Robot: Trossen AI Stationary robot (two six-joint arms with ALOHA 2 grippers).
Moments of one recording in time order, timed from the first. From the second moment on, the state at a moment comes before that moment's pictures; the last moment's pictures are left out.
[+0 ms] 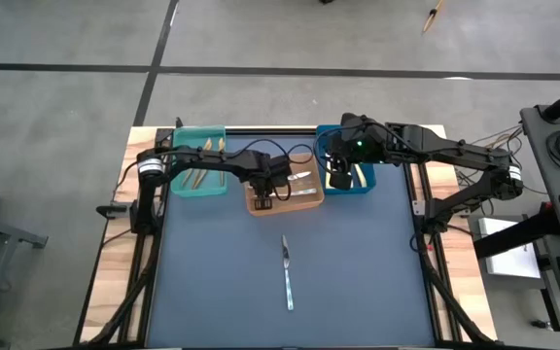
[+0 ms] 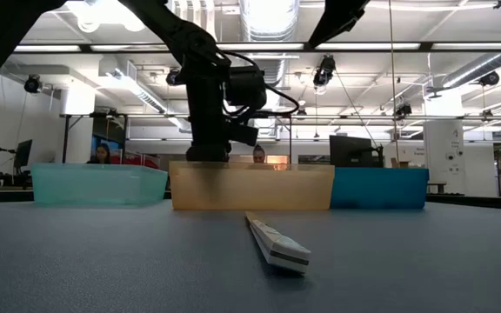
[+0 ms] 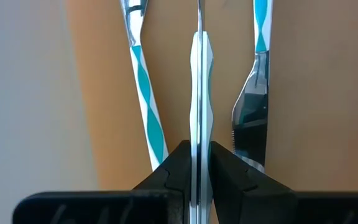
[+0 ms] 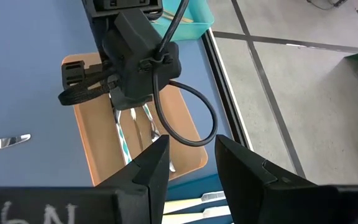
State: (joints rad) left arm 0.28 2.00 1.37 -0.71 -0.16 0.24; right arm -0.21 1.36 1.47 -0.83 0.20 -0.21
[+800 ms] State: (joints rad) left arm 0.30 2.01 1.36 -0.68 -0.16 0.24; right arm -0.21 1.36 1.47 -0.83 0.20 -0.21
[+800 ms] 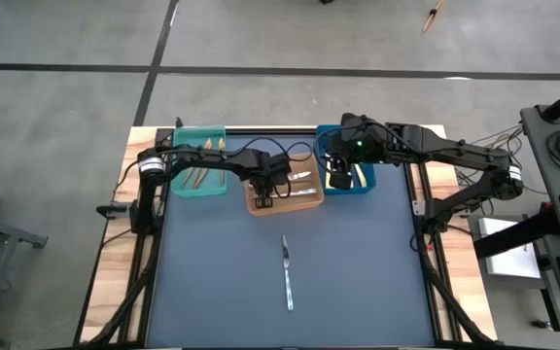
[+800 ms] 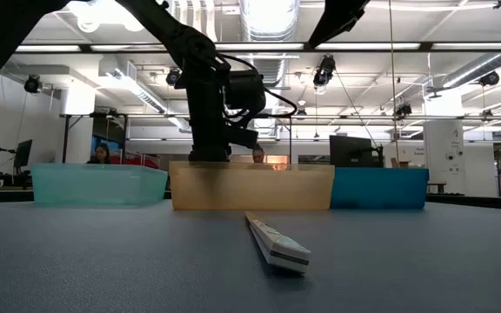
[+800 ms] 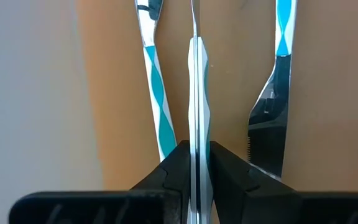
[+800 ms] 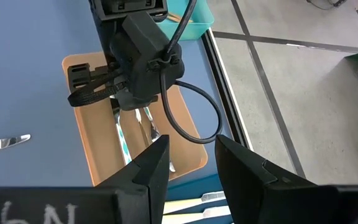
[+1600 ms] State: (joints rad) left arm 0.30 2.01 1.38 -0.71 -0.18 0.23; right arm -0.21 1.36 1.47 -0.83 0.20 -0.21
